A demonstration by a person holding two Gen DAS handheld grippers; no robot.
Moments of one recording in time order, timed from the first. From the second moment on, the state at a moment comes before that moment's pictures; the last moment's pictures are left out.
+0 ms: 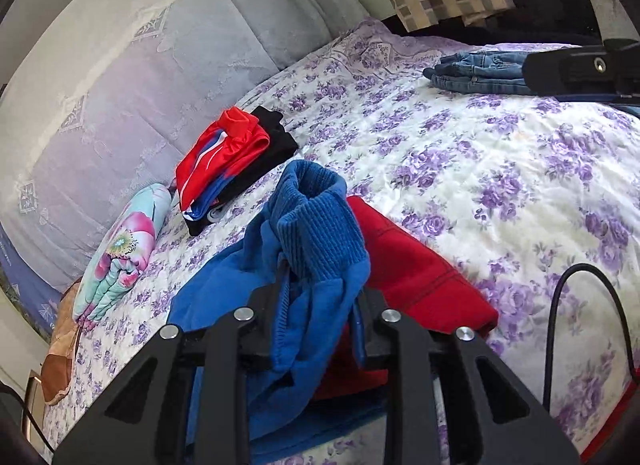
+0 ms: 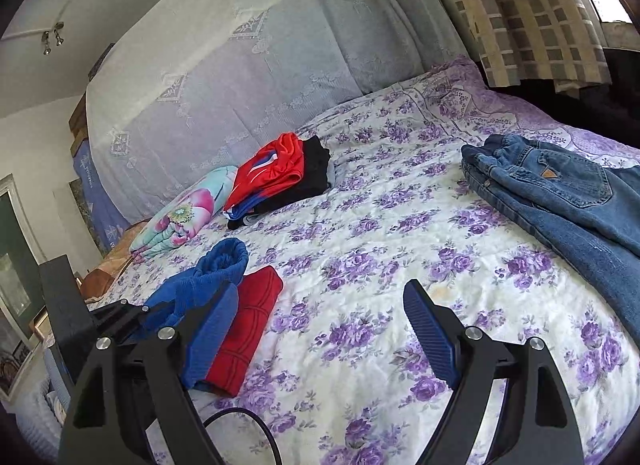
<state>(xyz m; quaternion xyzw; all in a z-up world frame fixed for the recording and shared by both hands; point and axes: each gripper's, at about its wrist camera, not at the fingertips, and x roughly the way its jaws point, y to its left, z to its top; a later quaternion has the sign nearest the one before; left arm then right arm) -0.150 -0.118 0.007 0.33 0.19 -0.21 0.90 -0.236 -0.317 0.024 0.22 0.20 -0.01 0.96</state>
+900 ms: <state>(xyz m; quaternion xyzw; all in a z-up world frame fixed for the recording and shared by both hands) -0.076 0.007 0.032 0.15 0.30 -0.10 0.94 -0.145 -0.215 0.046 0.10 0.27 0.06 0.96</state>
